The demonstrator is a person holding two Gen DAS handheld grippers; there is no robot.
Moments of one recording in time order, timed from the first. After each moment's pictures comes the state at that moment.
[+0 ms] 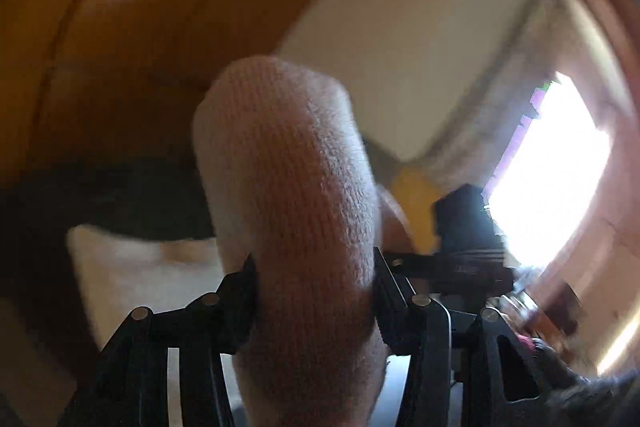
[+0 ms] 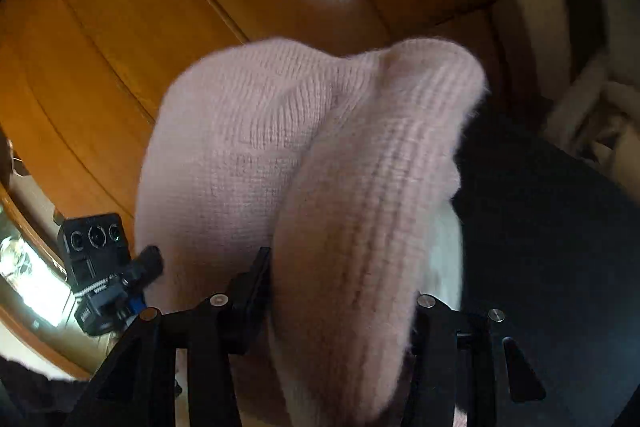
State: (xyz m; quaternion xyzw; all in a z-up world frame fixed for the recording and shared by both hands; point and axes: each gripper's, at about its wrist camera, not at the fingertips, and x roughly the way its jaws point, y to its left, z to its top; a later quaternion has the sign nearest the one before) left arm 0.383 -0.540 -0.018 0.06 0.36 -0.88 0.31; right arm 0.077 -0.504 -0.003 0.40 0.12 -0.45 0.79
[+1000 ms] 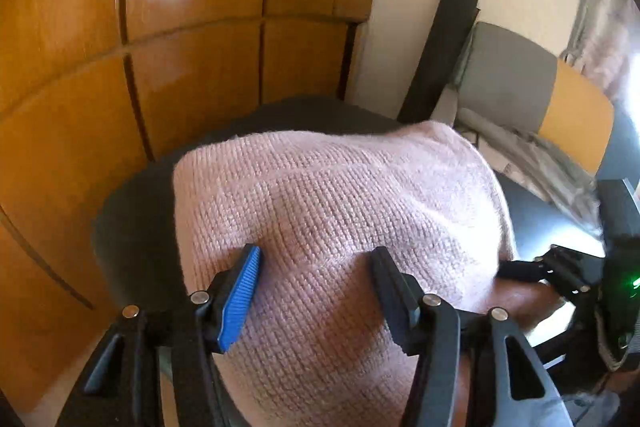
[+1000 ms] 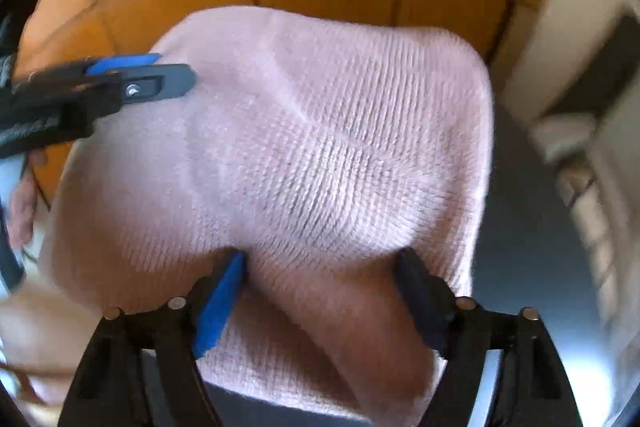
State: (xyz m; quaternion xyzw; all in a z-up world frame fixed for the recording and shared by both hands) left arm 0.353 -0.607 -0.101 0.28 0.23 -0.78 0.51; right arm 0.152 -0.573 -0.155 0.28 0.36 -0.55 0.70
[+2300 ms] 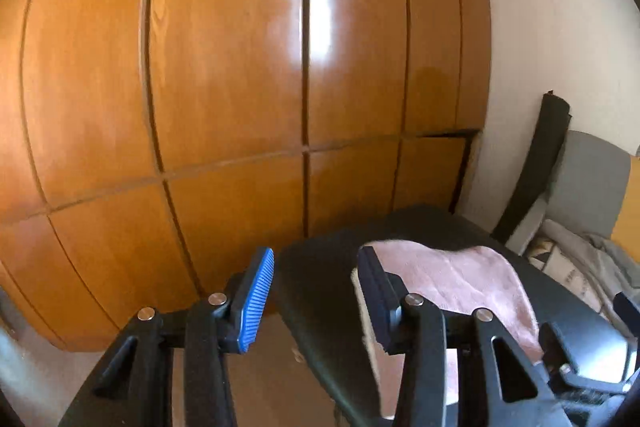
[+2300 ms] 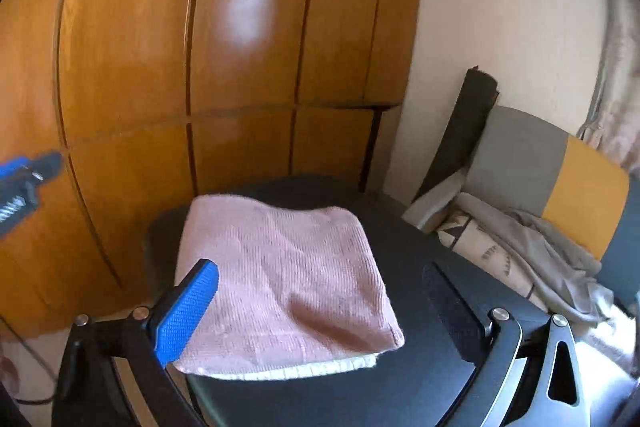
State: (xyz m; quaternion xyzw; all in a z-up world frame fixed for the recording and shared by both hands) left arm 0.452 -0.475 0.039 0.15 0.18 -0.66 0.71; right arm 0.261 -0.437 0.015 0.14 0.21 -0.75 0.61
